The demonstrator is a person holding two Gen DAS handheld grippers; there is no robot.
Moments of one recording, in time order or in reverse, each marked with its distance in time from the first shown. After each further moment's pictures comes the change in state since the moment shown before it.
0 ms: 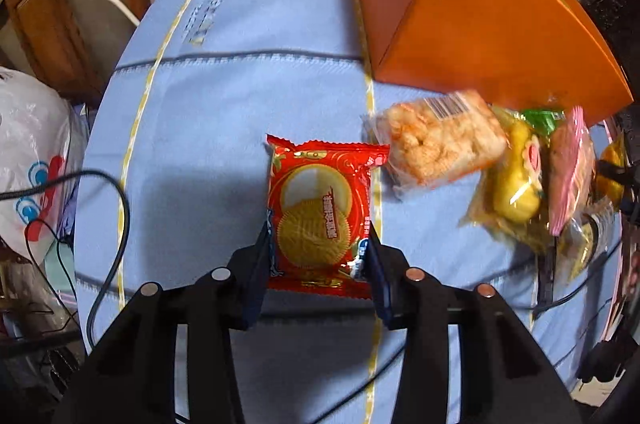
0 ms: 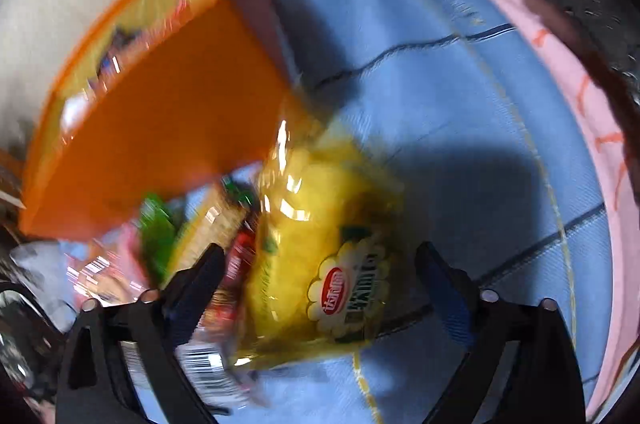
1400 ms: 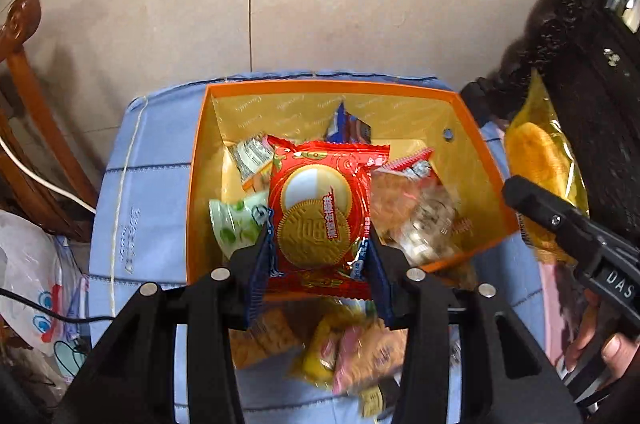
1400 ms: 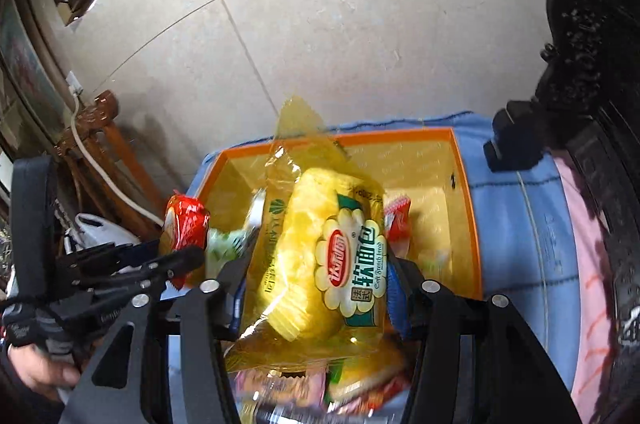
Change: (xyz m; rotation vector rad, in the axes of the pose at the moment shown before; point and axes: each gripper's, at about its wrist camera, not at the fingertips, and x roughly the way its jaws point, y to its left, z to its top) left arm -0.117 -0.137 0.148 0.125 -0.243 -0.080; right arm -0.134 0.123 0.088 -0.365 -0.341 0.263
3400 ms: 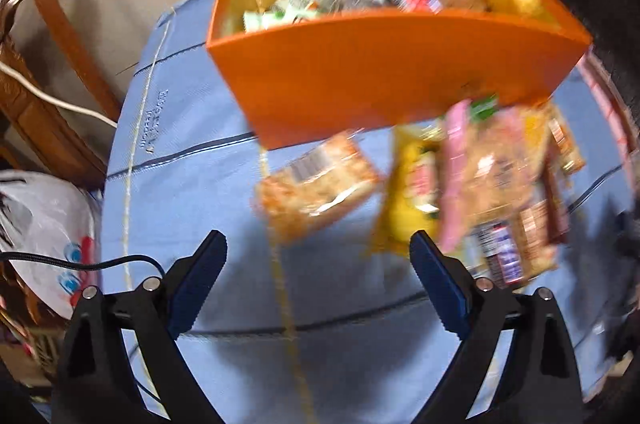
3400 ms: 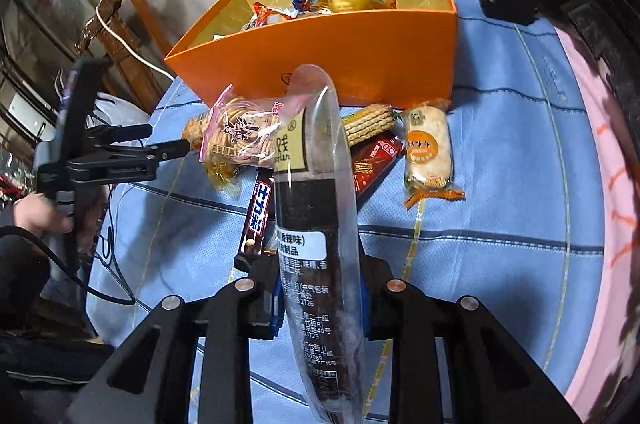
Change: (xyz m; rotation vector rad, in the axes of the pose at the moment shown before) left arm 0.046 0.029 -0.154 0.154 0.168 0.174; right arm -0.032 -0.044 -0.200 -0.069 0.296 0.086
